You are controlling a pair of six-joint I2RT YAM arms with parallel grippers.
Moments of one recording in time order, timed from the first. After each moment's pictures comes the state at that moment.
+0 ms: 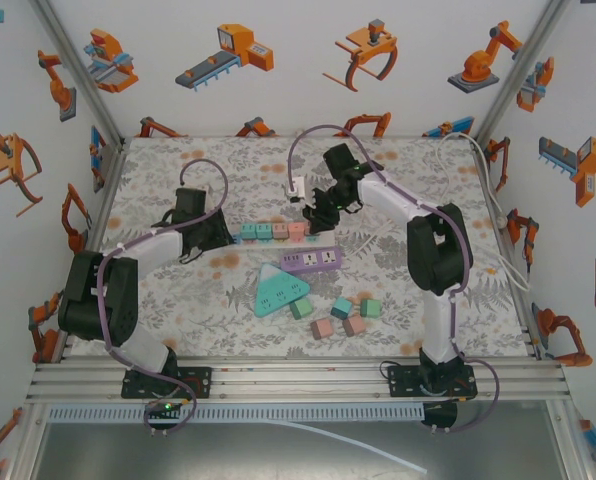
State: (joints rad) left arm -0.28 1.60 0.84 -0.12 0.09 -0.39; right arm 0.49 2.06 1.66 -0.77 -0.67 -1.03
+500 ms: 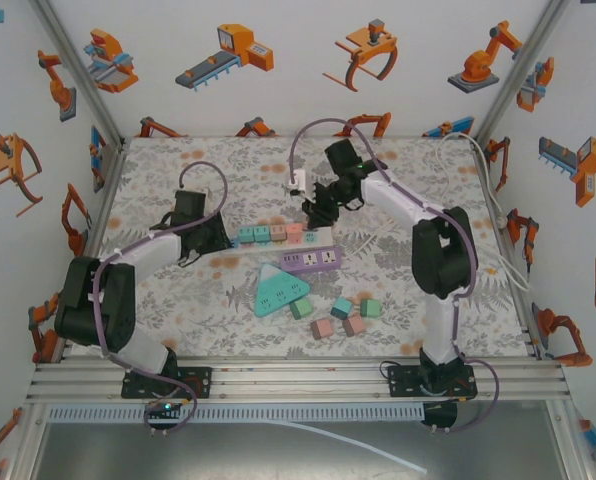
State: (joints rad) left arm -0.29 1.55 0.83 -0.18 0.08 -0.39; right arm 0.49 1.98 1.64 -0.71 -0.68 -0.93
